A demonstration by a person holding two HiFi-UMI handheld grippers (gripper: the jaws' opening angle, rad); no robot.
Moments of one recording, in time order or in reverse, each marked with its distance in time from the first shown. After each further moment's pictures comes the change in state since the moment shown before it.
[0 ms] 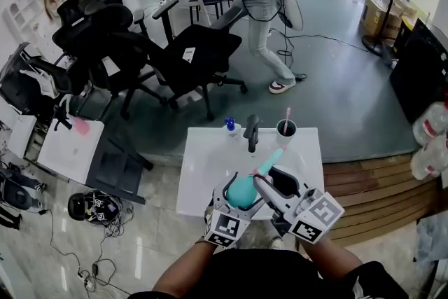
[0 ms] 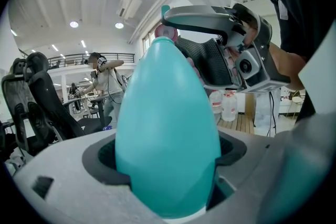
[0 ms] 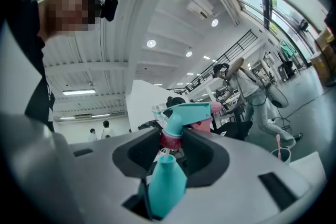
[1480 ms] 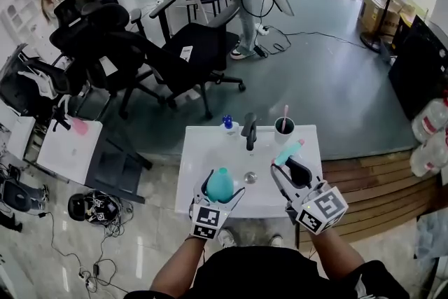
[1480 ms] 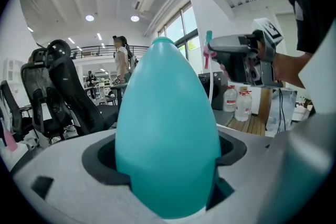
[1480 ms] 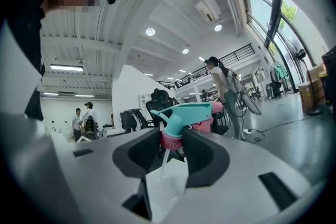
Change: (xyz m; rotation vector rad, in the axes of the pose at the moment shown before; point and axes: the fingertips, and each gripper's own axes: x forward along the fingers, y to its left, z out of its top) left arm -0.020 0.059 -0.038 -0.091 0.072 0.138; right arm -0.028 -0.062 -0.015 -0.158 0.075 -0.181
